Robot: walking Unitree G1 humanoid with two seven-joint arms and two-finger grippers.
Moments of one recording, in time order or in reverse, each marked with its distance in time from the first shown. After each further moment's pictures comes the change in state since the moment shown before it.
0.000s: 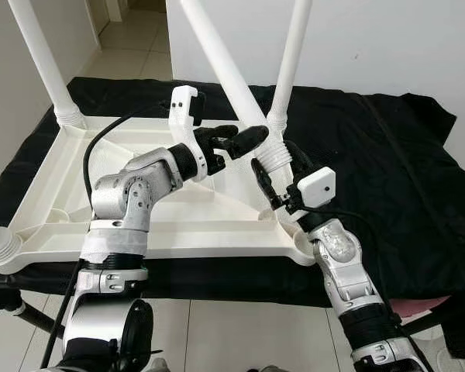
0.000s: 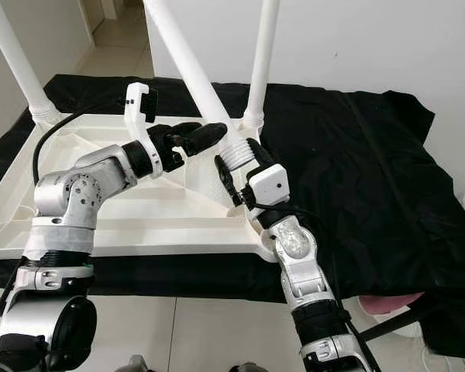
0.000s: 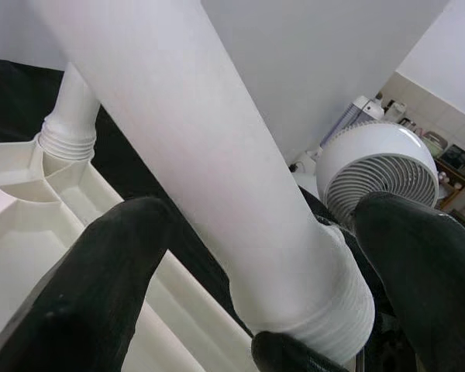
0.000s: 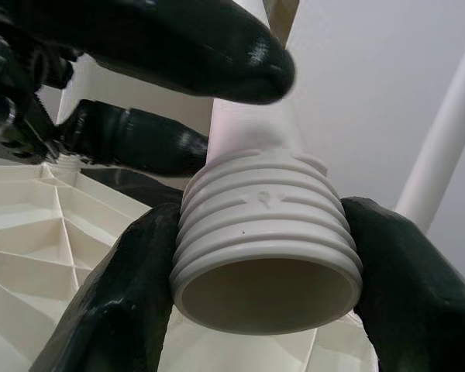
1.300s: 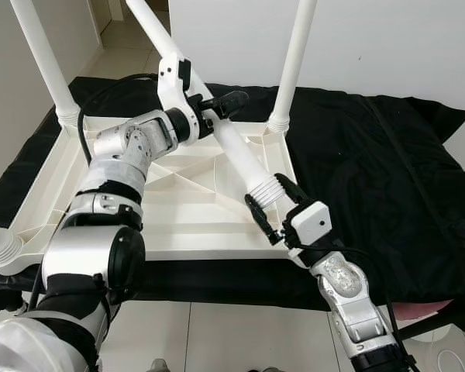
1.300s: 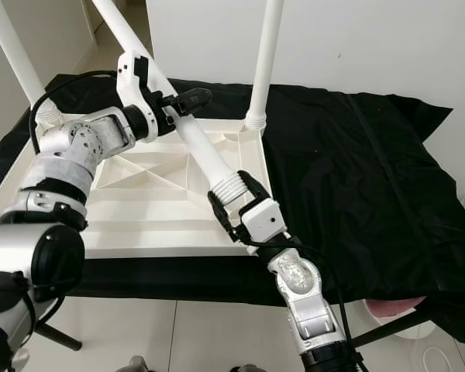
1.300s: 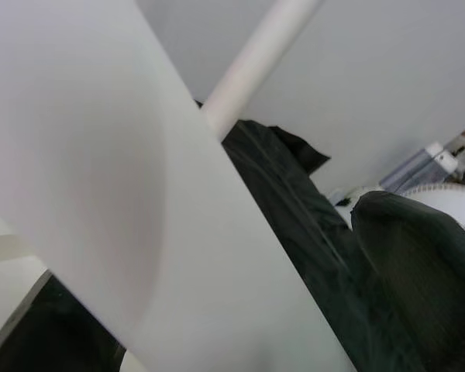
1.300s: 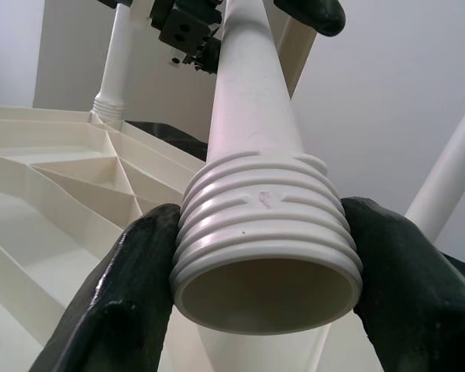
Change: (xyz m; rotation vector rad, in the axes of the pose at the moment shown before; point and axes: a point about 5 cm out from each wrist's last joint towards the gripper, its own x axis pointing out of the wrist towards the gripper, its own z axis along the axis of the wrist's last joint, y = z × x) left arm 0.022 0.056 0.047 -0.107 -0.021 0.232; right arm -0.041 0.018 0.001 -0.016 0.103 0.085
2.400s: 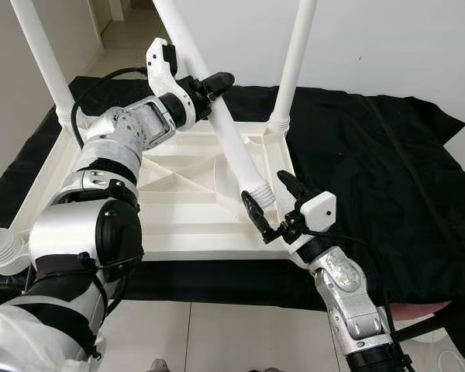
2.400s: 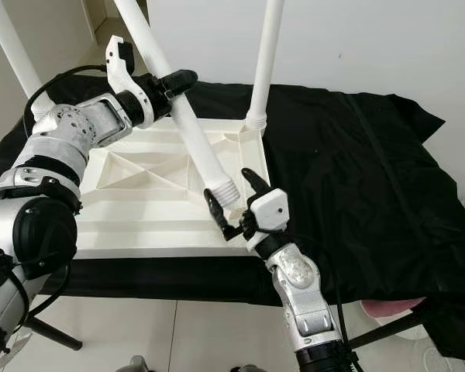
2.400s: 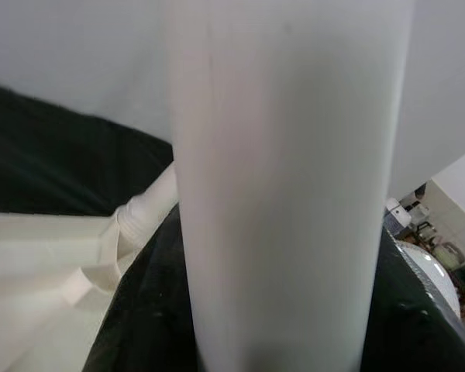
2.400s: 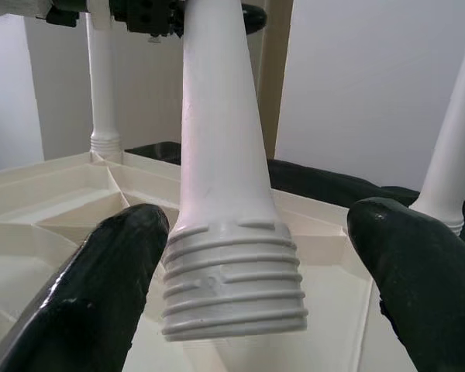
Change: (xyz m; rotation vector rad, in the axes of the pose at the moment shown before) left arm 0.005 -0.009 0.024 -0.104 -0.126 -0.043; right arm 0.013 -0.007 0.003 0.247 0.021 -0.079
